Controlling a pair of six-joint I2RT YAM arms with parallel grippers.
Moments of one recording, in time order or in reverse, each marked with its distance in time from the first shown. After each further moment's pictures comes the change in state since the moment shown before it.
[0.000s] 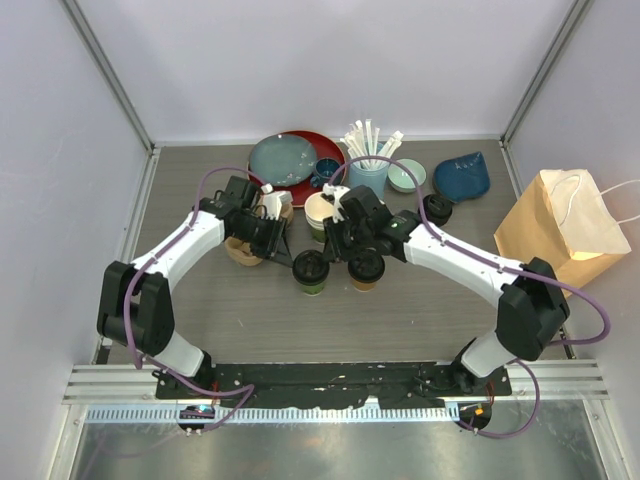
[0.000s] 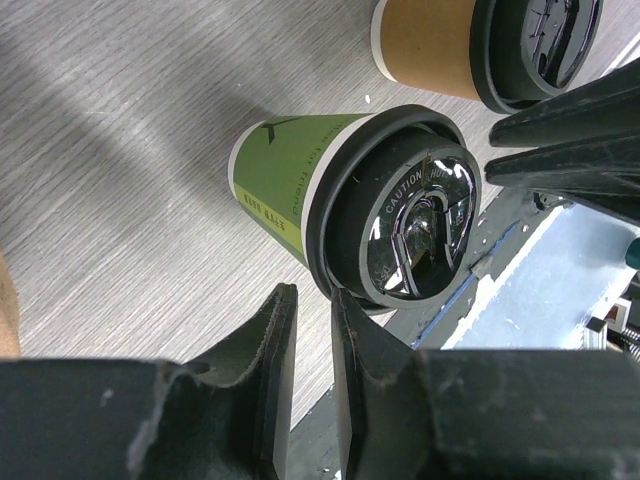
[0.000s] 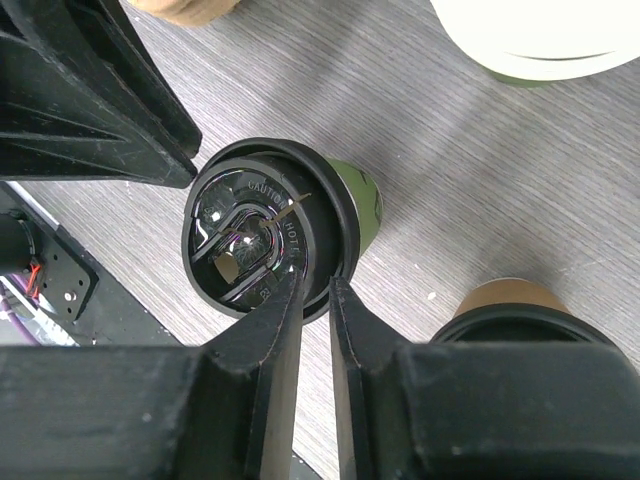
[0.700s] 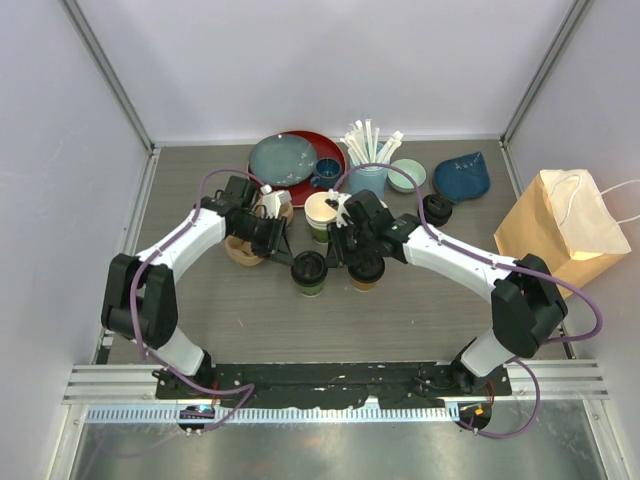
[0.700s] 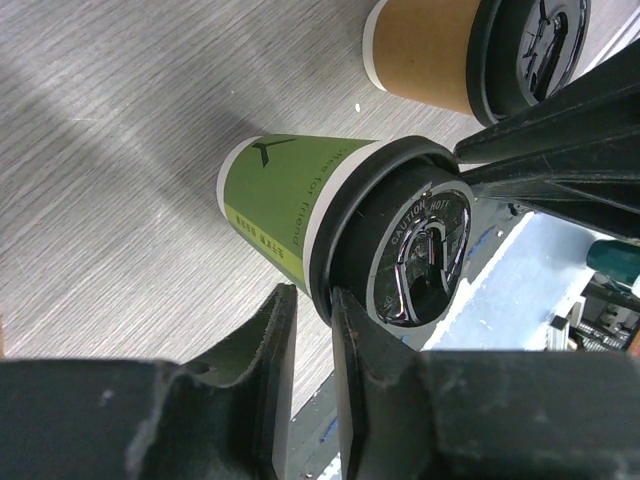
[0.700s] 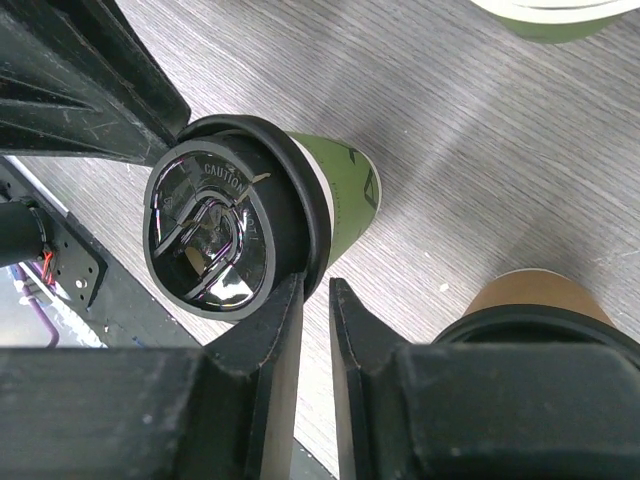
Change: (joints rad) left arm 0.013 0.045 0.000 0.025 0.052 -0.030; right arm -0.031 0.011 -0.067 0.044 -0.083 0.032
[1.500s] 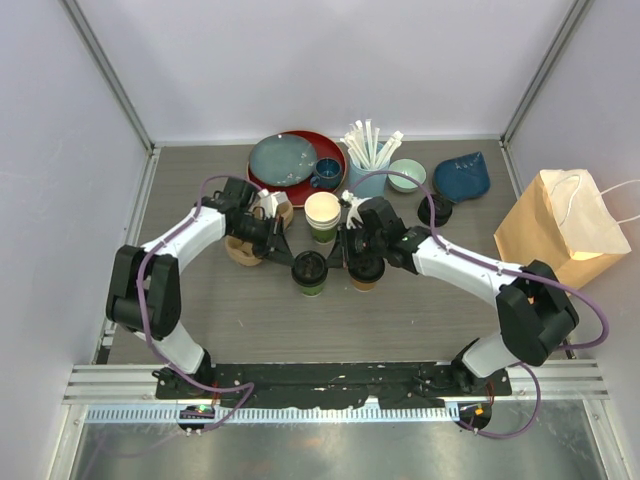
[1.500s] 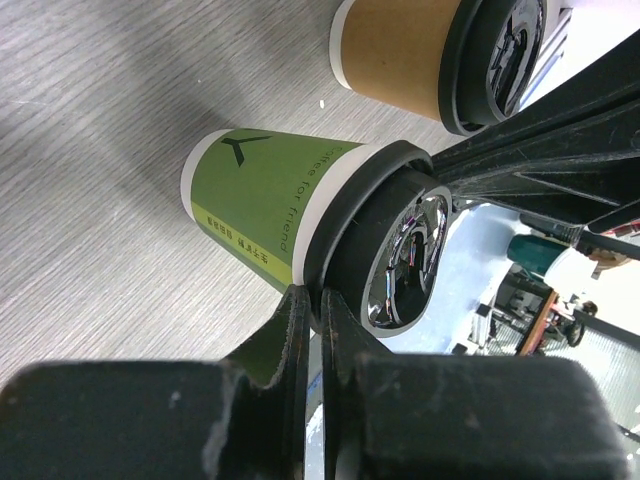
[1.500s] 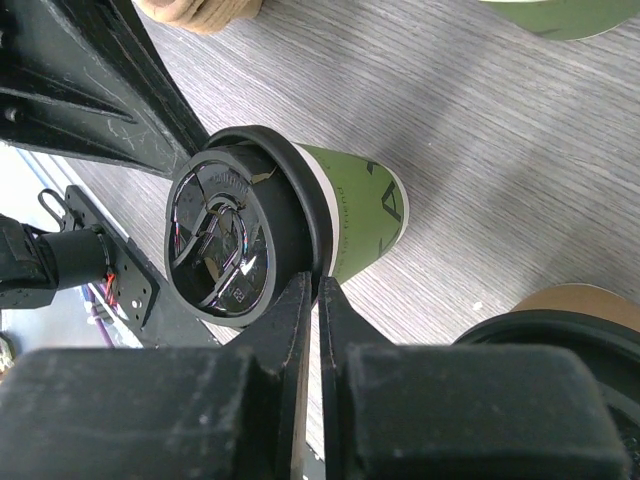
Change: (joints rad) left arm 0.030 0.080 -0.018 0.018 0.115 -0.072; right arm -0.042 -0.042 -0.167 0.221 -0.078 0.129
